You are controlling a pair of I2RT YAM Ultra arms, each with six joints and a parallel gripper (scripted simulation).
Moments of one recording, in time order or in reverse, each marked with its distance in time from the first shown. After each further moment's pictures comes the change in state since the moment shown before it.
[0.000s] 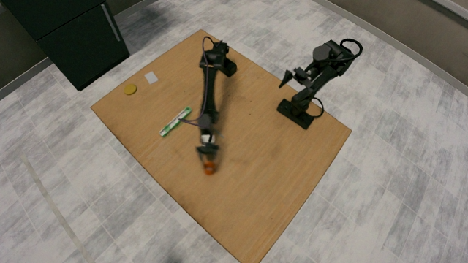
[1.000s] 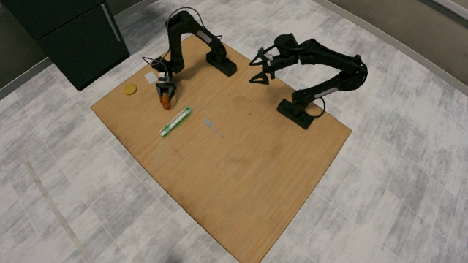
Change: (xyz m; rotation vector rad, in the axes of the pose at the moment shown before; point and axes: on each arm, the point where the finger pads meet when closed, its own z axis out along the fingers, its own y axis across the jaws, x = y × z) left arm -0.023 -0.173 0.044 0.552 0.045 0.359; right arm 0.108 -0.192 -0.372 0.073 0.036 0.061
